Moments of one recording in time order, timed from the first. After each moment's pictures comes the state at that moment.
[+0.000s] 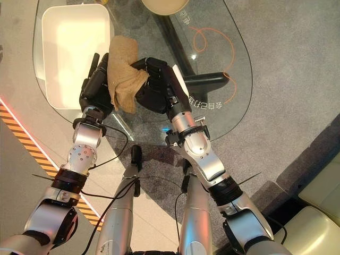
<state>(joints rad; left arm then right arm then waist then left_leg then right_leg) -0.72 0.31 -0.16 0.34 -1.32 -0.18 0.17 -0.66 -0.36 0.41 0.05 0.37 -0.12 -0.14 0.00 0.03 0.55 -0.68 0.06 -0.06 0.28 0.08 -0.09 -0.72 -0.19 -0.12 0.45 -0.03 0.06</state>
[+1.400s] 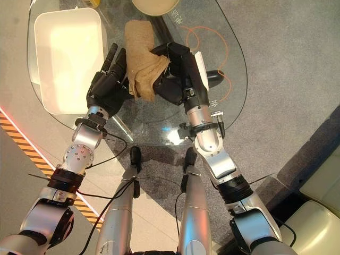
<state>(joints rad) -0.72 0.35 -0.18 0.34 -1.32 -0.05 -0.06 -0.66 -0.44 0.34 0.05 0.23 -0.18 -0.23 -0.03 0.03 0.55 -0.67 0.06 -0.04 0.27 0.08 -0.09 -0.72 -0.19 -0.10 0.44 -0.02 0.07</state>
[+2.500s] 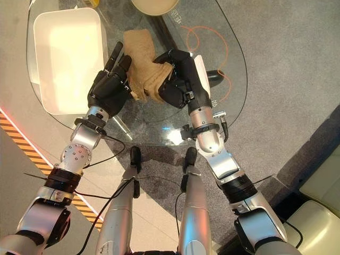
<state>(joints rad) -0.72 0.37 -0.19 0.34 -1.32 -0.01 -0.13 -0.66 -0.48 0.36 0.07 0.08 -0.13 -0.28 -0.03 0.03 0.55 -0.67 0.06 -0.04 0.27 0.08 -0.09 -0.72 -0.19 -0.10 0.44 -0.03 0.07</state>
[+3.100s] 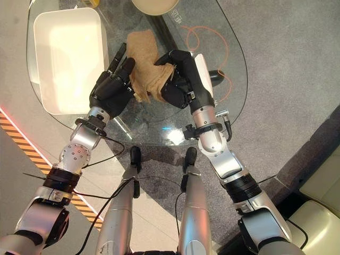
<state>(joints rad) -0.72 0.39 -0.20 0.34 -1.32 0.02 -0.17 -0.66 -0.51 0.36 0.07 0.03 -0.13 -0.27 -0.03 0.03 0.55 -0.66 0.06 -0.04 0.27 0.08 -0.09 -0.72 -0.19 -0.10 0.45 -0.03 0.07</state>
